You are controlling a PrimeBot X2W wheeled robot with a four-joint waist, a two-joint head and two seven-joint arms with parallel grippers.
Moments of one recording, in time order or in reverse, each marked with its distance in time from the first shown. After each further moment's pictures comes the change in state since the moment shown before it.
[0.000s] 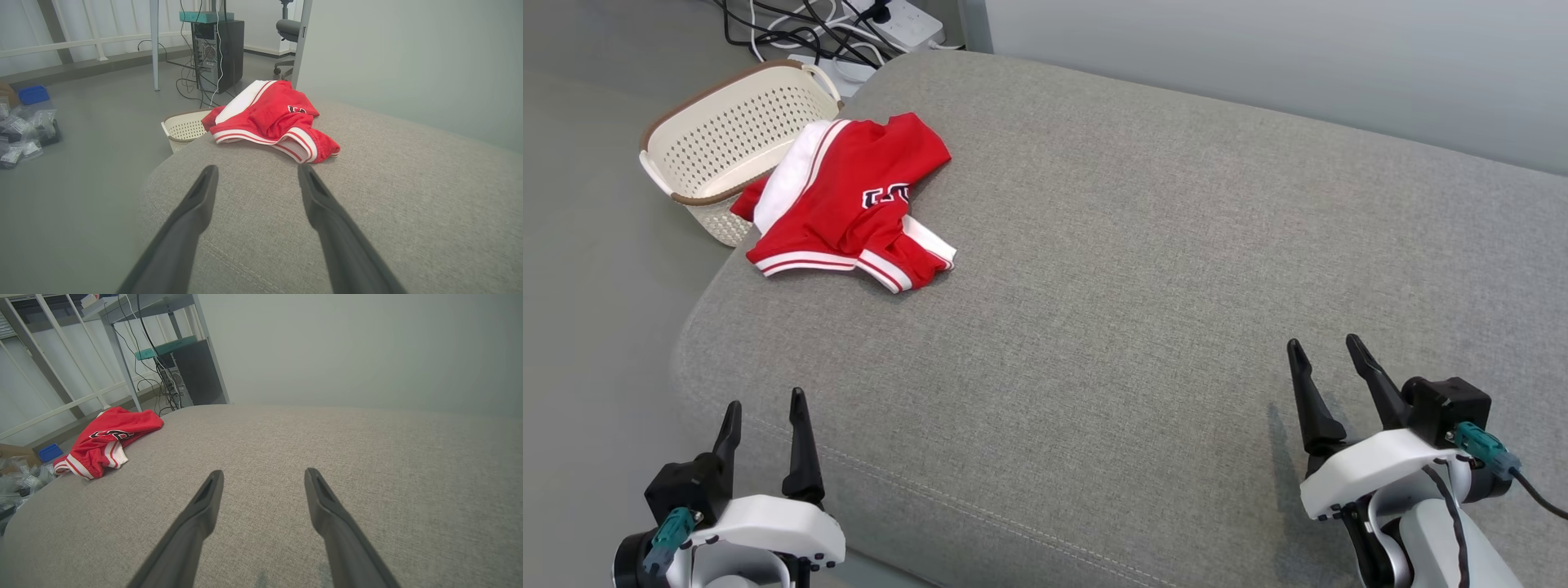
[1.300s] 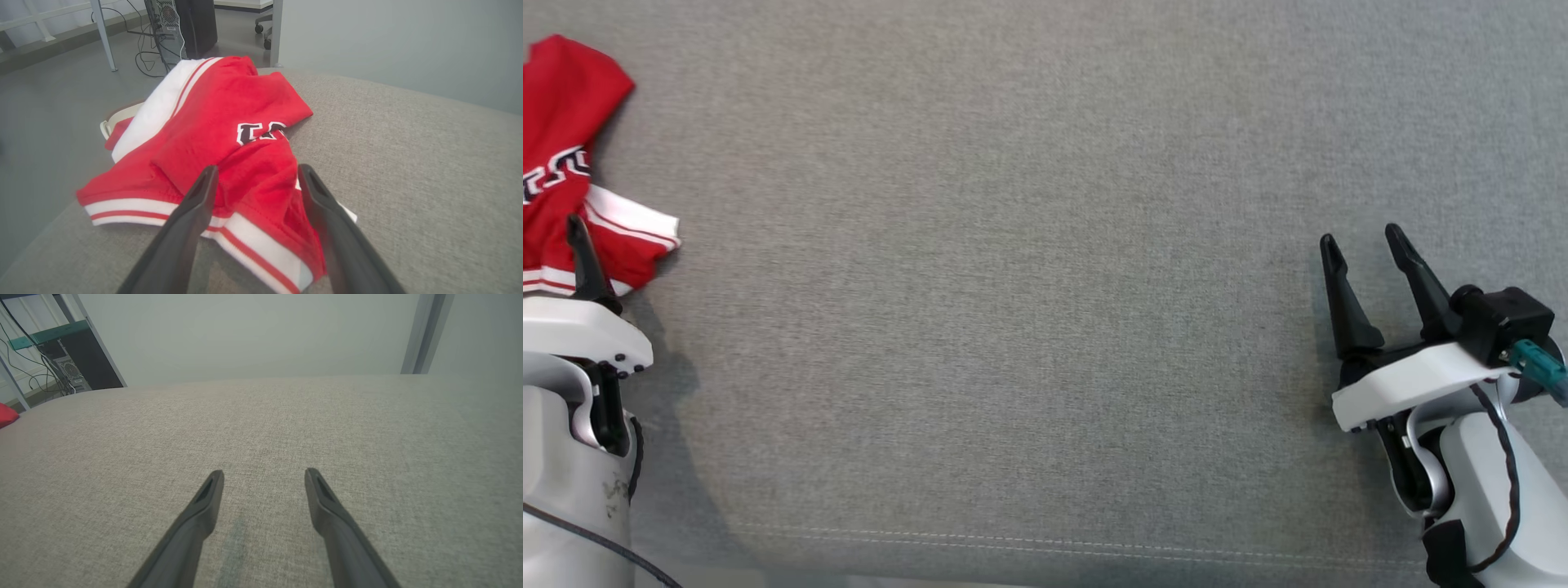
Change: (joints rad) left arm -0.543 0.201 0.258 0.502 0.035 -0.087 0.000; right arm -0.118 -0.083 0.025 -0.100 0.017 0.000 0.000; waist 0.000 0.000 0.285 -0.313
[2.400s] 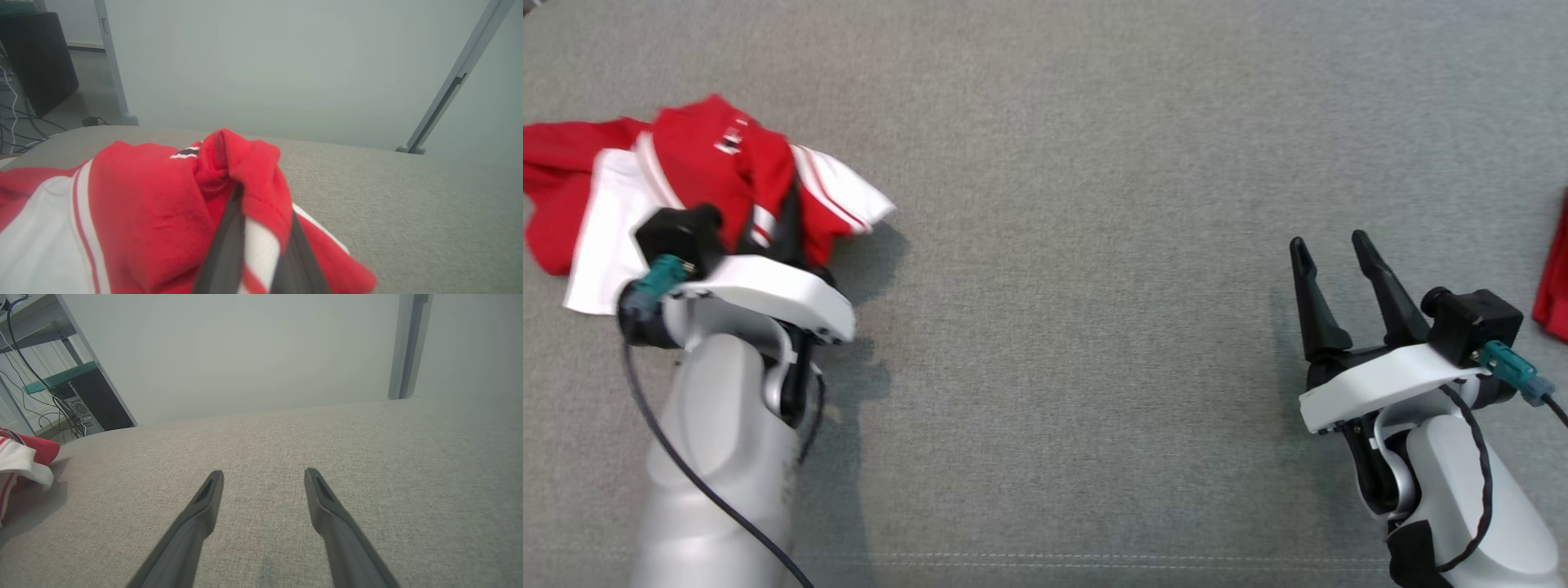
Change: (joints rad) left arm -0.023 -0.213 -0.175 -0.148 0.069 -0.098 0.000; right arm -0.020 0.054 0.009 0.026 0.049 0.000 0.000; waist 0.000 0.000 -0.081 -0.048
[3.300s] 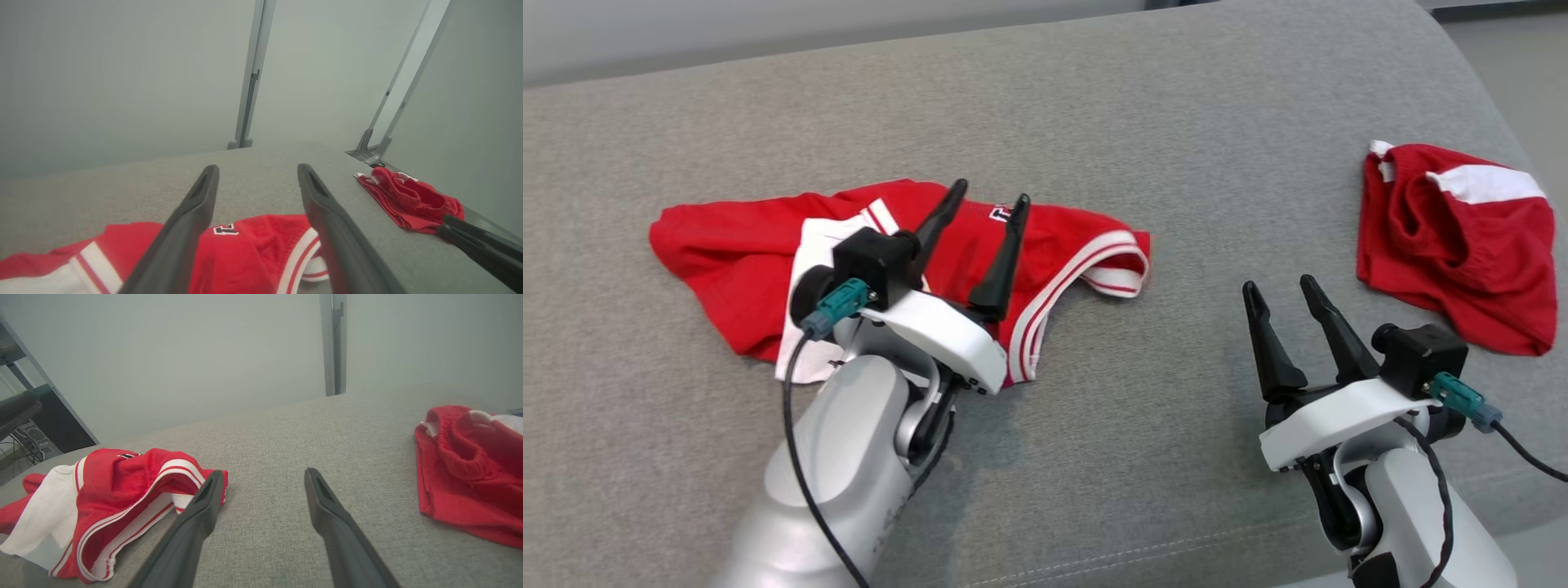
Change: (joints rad) left arm 0.052 0.002 -0.580 -0.160 -0.317 0.062 0.000; right arm 0.044 0.046 0.064 0.028 0.052 0.000 0.000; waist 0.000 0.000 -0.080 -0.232
